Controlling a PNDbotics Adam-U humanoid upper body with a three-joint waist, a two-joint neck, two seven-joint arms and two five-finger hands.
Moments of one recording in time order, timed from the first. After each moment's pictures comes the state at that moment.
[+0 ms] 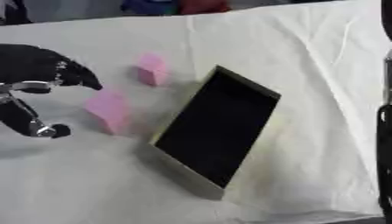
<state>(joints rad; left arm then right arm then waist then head) -0.45 1.06 -0.25 -1.82 -0.60 -0.39 -0.65 -0.71 -0.12 -0.05 -1.82 0.13 -0.20 0.22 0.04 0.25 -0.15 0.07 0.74</state>
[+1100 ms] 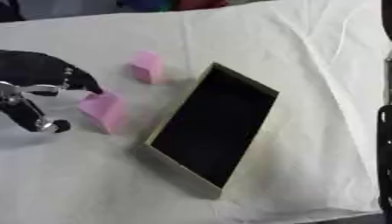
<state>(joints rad) -0.53 1.01 -0.32 -1.70 -0.65 -0.40 -0.65 -0.71 -0.12 -0.05 -1.83 0.12 -0.19 0.21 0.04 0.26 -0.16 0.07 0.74</state>
